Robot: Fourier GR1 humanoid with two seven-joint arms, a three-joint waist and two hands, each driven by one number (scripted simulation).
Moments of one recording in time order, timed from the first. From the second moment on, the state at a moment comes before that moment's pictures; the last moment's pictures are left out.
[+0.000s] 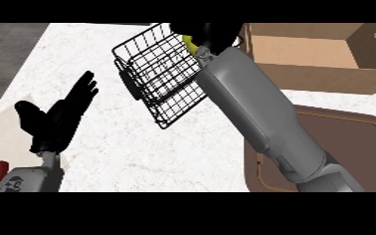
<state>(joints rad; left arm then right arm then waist) -0.11 0.27 -0.01 -1.54 0.16 -0.02 0.22 -1.15 -0.01 0.31 -0.95 1.08 -0.72 1.06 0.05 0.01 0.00</state>
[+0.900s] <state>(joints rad) -0.03 0.28 0.04 -1.56 0.17 -0.01 0.20 -0.84 0.00 0.10 -1.51 1.34 -0.87 1.14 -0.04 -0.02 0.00</state>
